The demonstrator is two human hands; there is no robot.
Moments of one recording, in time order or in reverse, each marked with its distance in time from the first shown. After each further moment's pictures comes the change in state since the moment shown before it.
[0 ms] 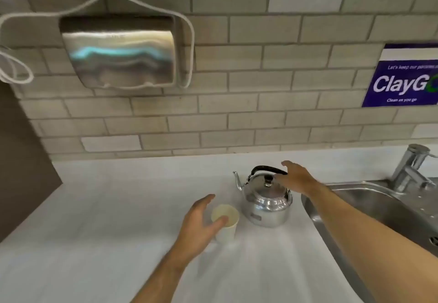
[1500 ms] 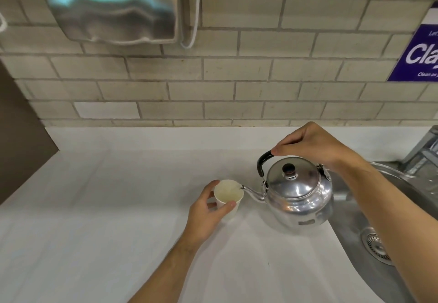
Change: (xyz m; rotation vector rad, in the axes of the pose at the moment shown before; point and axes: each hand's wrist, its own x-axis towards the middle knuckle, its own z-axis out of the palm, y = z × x) left_hand 0.004 -0.044 0.042 -0.316 0.004 -0.201; right_hand -0.061 -0.055 -0.044 0.255 -0.233 -0.323
